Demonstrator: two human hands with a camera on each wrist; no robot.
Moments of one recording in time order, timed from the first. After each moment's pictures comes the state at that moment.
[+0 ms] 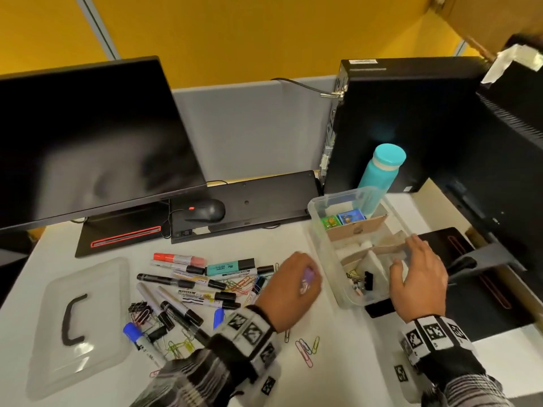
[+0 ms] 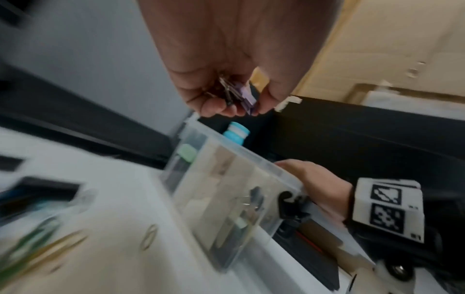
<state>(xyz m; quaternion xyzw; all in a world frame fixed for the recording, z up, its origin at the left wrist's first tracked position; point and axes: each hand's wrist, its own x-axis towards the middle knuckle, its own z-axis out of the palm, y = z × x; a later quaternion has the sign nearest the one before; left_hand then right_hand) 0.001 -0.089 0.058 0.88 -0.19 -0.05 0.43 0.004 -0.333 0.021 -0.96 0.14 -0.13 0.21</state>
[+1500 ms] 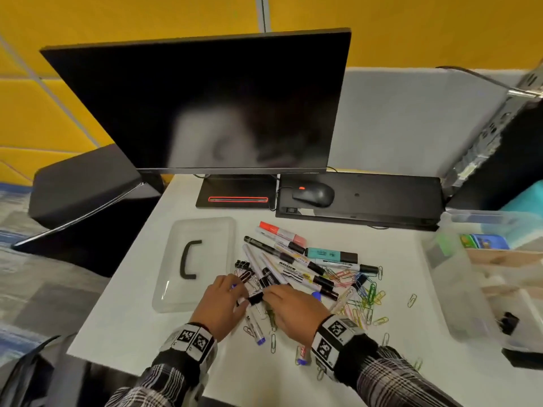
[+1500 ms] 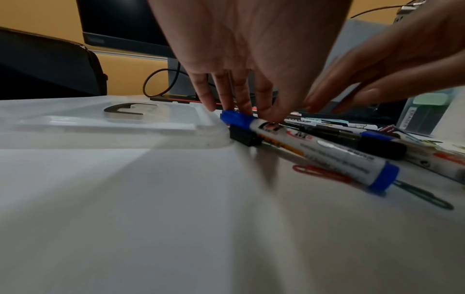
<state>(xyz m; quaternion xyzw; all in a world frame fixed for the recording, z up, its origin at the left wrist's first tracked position) -0.103 0.200 -0.031 0.99 0.03 -0.07 0.14 -0.029 0.002 -0.024 -0.83 -0.51 0.17 0.15</state>
